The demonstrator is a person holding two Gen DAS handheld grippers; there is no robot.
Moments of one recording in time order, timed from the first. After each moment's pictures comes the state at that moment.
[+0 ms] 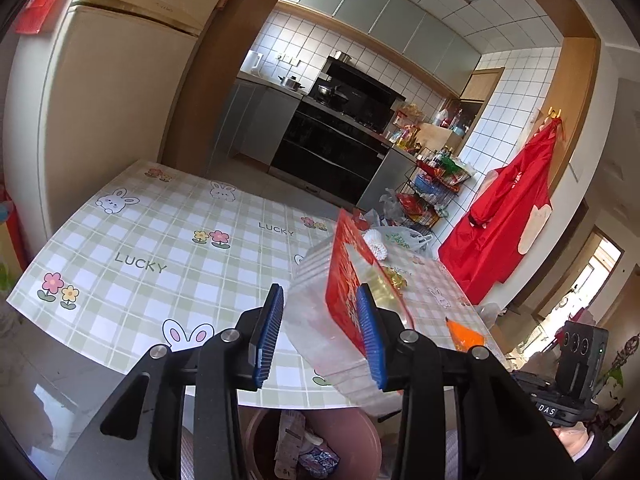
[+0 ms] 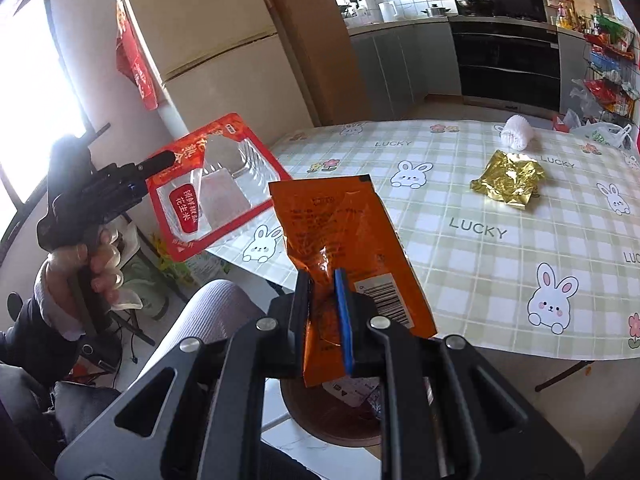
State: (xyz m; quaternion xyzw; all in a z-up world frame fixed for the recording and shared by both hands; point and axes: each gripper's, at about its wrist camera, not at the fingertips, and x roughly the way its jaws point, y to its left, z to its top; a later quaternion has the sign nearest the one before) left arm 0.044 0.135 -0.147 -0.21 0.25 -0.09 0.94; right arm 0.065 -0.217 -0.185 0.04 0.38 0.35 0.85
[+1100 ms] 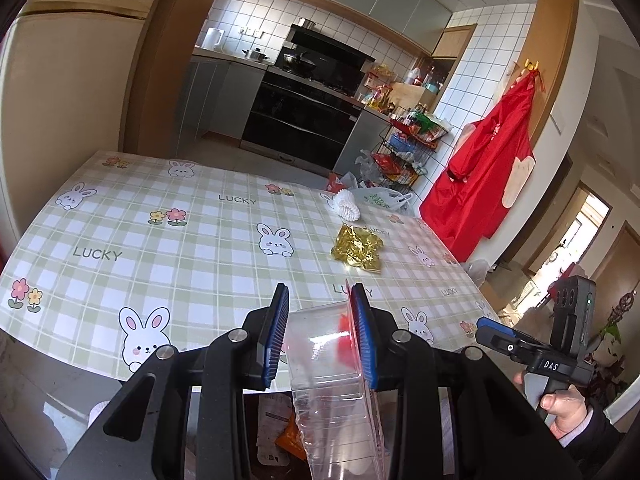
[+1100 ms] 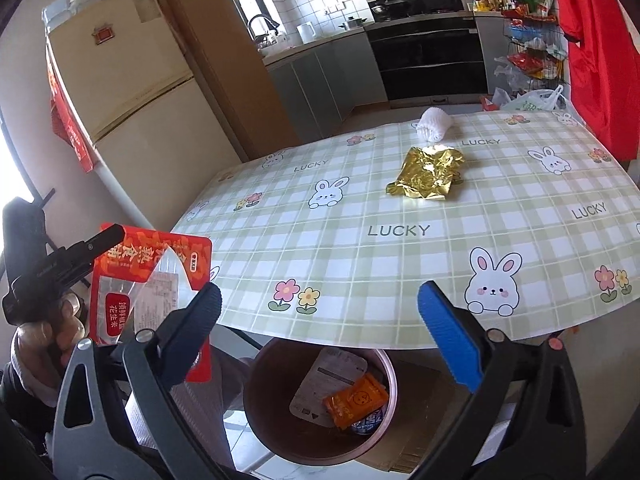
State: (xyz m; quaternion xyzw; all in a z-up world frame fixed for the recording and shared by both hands) left arm 0.070 0.073 -0.160 -0.16 0.30 -0.15 0.93; right arm 0.086 -0.278 -0.195 0.12 0.37 0.22 0.89
